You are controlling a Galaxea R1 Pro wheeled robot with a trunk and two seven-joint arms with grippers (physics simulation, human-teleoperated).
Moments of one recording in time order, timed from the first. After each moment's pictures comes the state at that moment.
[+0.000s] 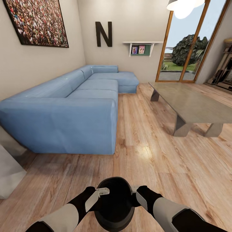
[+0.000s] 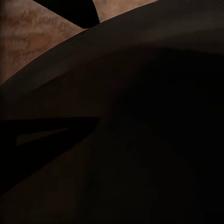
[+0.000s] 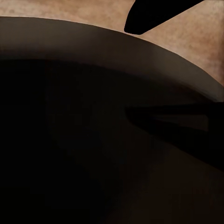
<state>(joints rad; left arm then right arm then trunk) -0.70 -0.16 -0.43 -0.26 0.64 0.60 0.21 -0.79 0.17 0.35 -0.07 -0.32 0.45 0.08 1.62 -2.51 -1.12</state>
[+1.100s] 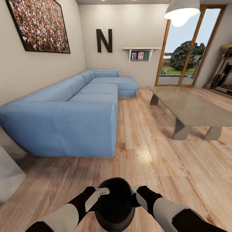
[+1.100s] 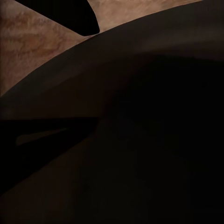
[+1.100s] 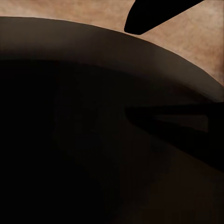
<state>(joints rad) -0.70 -0.16 -0.42 -0.26 0.64 0.60 0.21 -0.79 0.17 0.38 -0.06 -0.30 0.45 0.08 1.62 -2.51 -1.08</state>
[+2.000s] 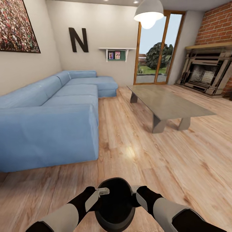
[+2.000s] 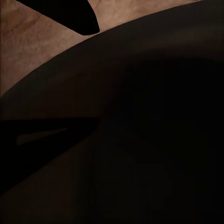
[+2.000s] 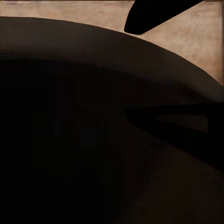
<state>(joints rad) -0.70 -0.16 -0.42 -0.26 0.64 0.60 0.21 -0.79 0.17 0.37 -0.06 -0.30 0.45 0.08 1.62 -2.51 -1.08</state>
